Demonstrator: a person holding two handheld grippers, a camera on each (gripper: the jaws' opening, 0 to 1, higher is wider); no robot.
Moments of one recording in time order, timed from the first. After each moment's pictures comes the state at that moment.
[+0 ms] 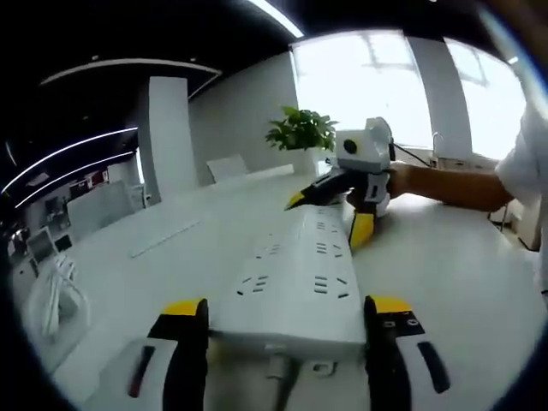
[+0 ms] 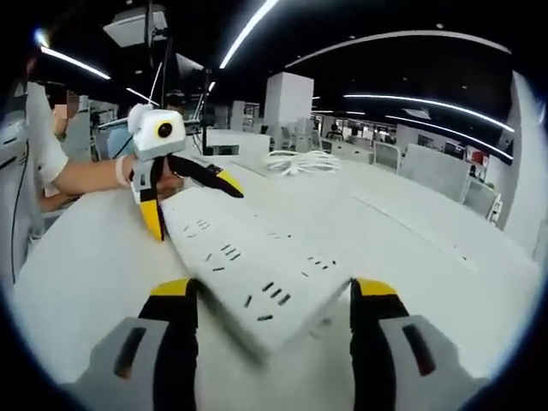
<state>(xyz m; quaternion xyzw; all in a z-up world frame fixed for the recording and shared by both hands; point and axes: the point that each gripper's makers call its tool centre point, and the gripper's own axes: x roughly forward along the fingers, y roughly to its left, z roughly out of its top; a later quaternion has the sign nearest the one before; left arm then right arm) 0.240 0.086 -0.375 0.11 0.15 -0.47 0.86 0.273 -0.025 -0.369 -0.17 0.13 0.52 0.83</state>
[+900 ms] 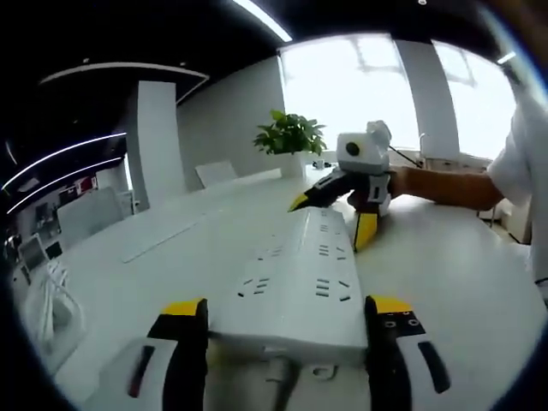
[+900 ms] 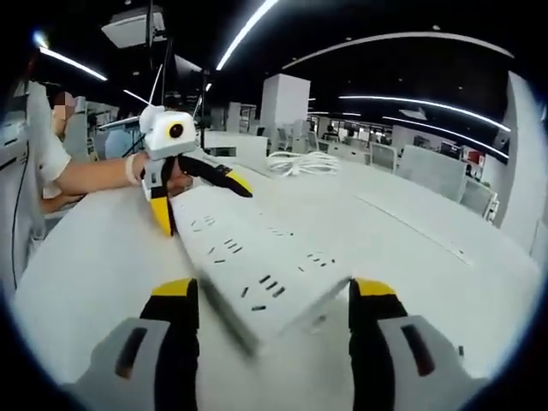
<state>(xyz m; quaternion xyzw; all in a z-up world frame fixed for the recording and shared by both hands) 0.235 0.086 -0.374 0.11 0.14 -0.50 0.85 0.259 -0.033 -0.370 -0.16 0.12 0.52 0.83</state>
